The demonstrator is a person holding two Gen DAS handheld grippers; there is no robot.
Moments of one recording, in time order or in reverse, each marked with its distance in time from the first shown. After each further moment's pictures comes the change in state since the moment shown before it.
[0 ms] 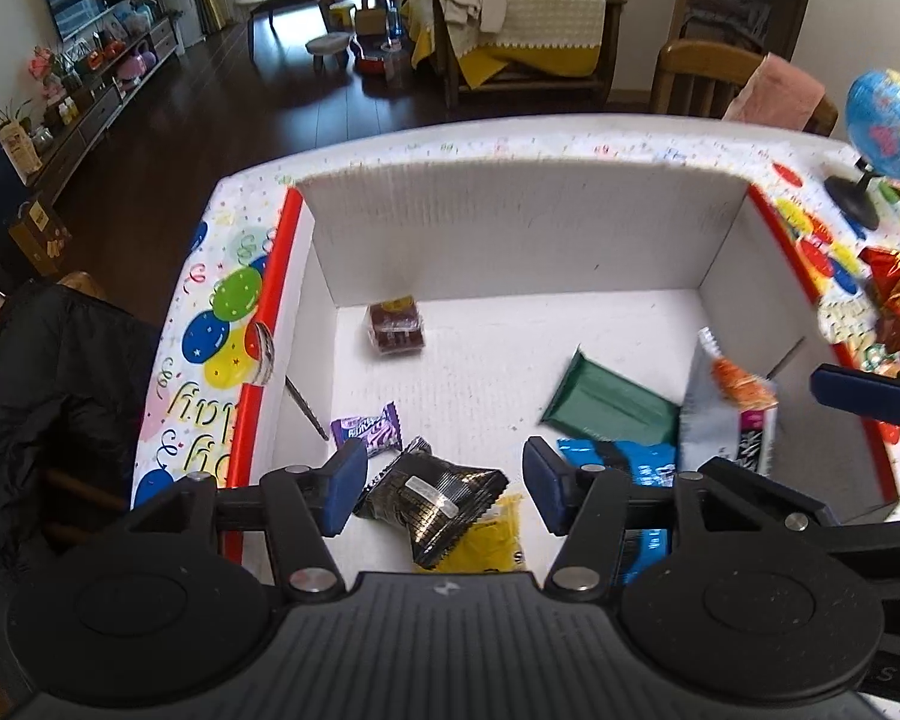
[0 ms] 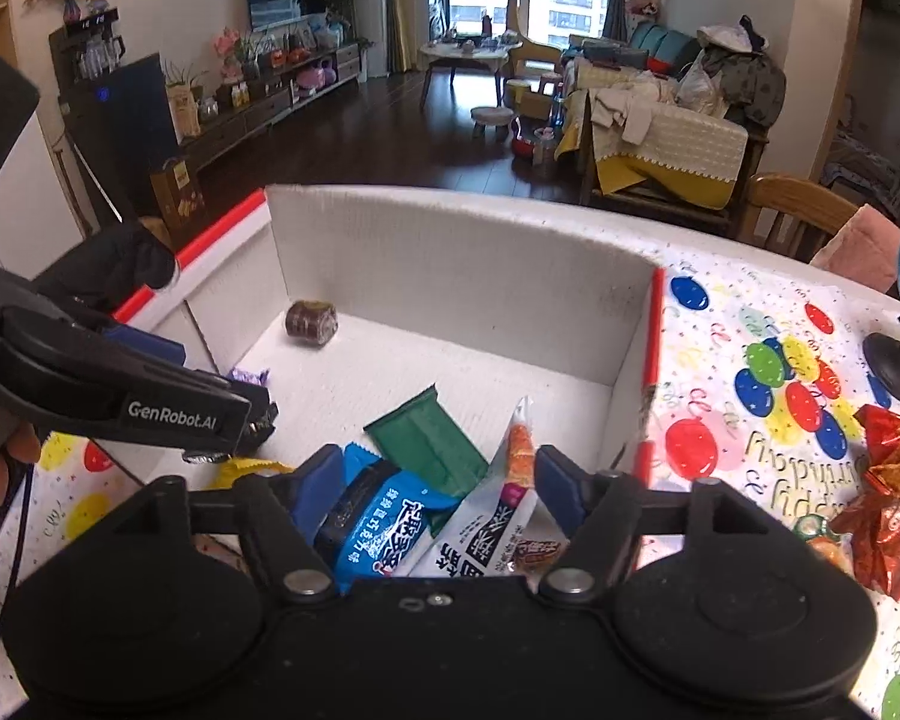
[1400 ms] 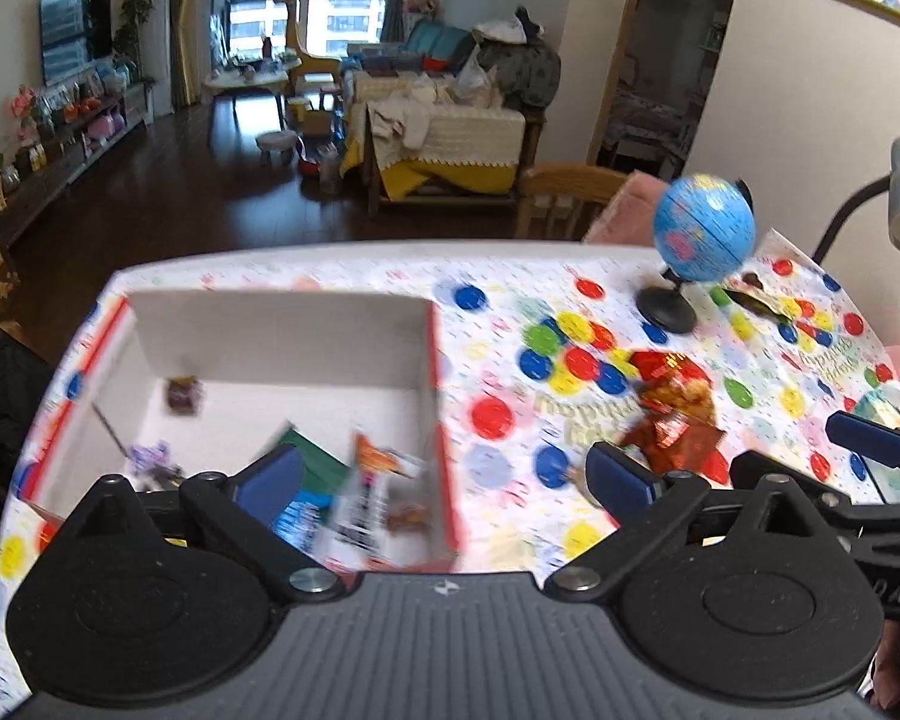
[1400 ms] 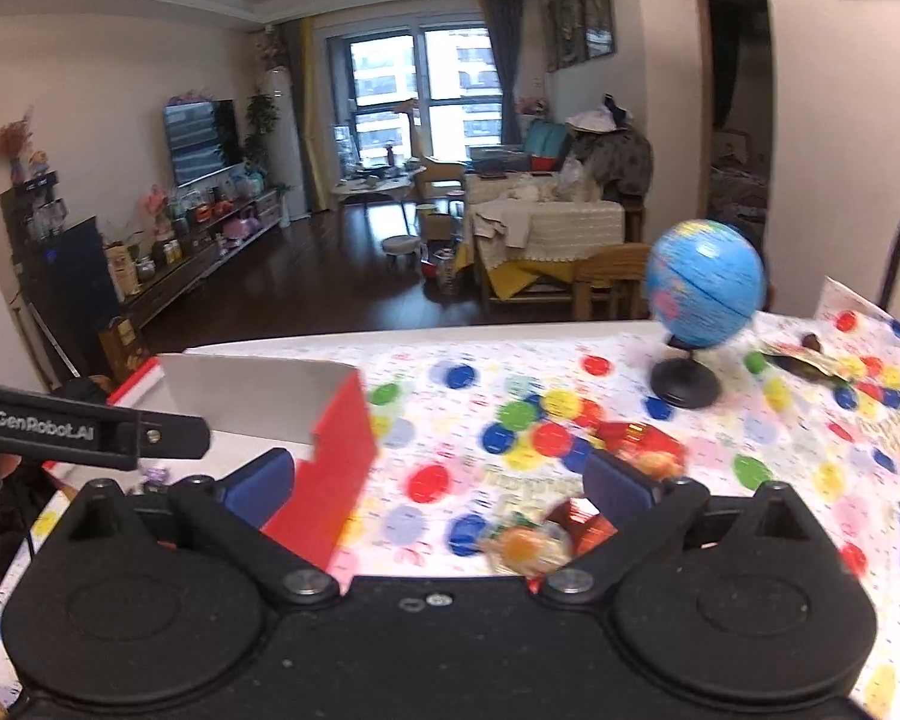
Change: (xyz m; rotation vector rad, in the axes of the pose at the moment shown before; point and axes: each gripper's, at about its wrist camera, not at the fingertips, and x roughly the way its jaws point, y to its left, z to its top) left arm -0.102 -0.163 -0.013 -0.075 -0.207 -0.145; right arm -0.140 -0.164 -0.056 0.181 -0.247 -0.102
